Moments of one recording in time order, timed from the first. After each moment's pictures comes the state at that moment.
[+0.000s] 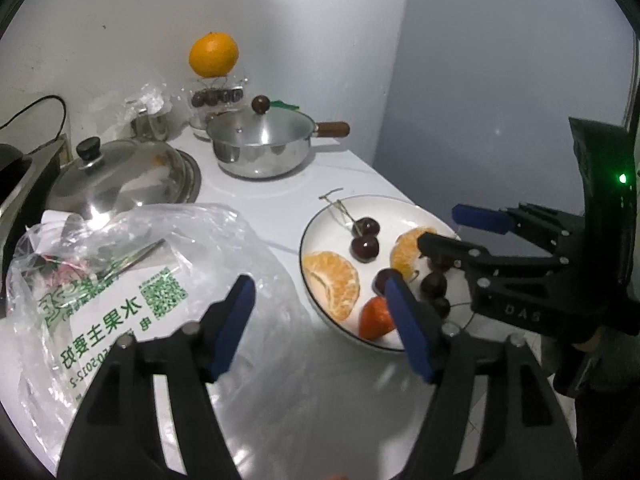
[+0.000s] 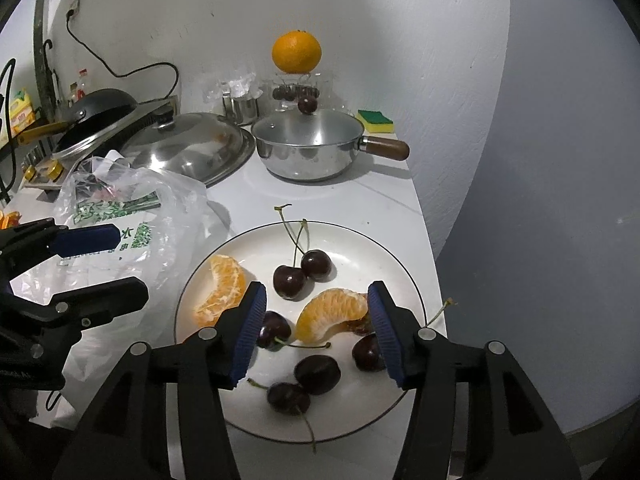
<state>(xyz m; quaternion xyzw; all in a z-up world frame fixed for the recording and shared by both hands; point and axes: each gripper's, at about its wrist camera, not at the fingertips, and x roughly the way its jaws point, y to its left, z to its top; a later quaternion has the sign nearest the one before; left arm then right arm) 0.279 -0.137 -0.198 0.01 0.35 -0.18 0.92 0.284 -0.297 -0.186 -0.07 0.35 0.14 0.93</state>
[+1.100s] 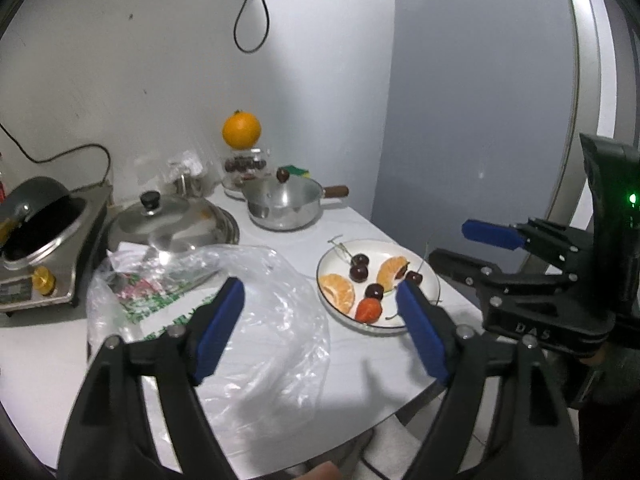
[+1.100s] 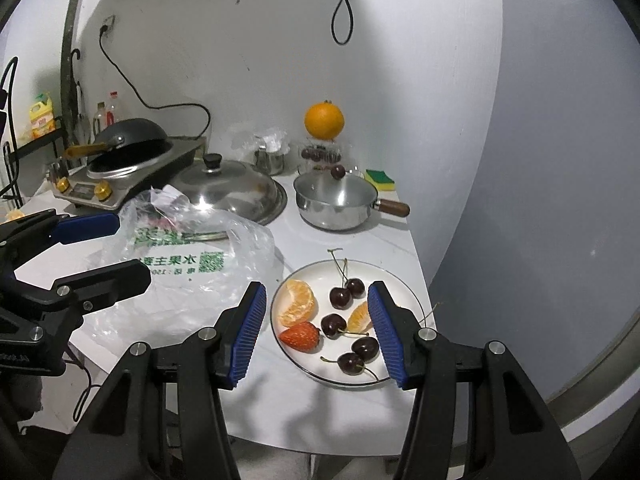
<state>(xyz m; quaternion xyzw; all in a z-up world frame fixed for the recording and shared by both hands) 0.167 -0.088 -0.126 0.01 0.25 -0.17 0.95 0.171 -0.253 -0.113 -0.09 0.26 0.13 0.95</state>
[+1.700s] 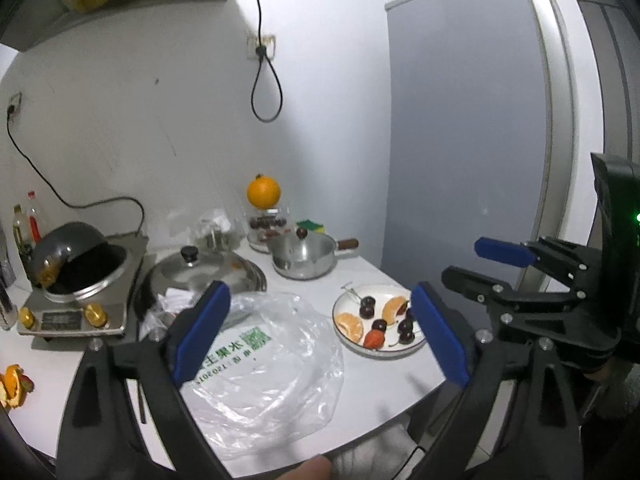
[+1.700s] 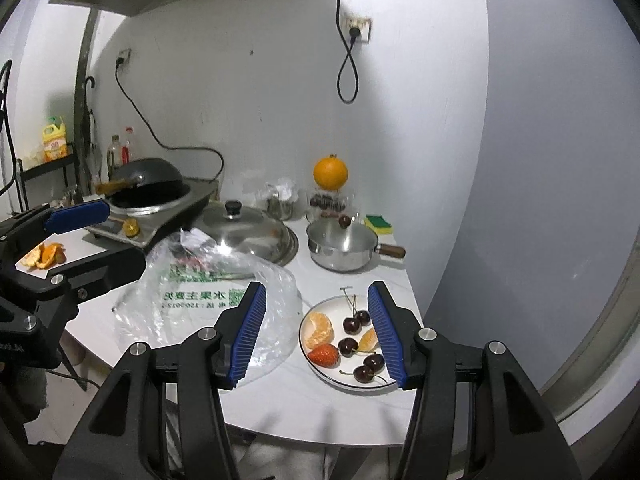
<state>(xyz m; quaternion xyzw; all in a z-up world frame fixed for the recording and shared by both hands) 0.091 -0.064 -0.067 0.02 0.15 -0.14 0.98 0.100 -0.237 -0.062 -0.08 0.18 0.12 0.97</state>
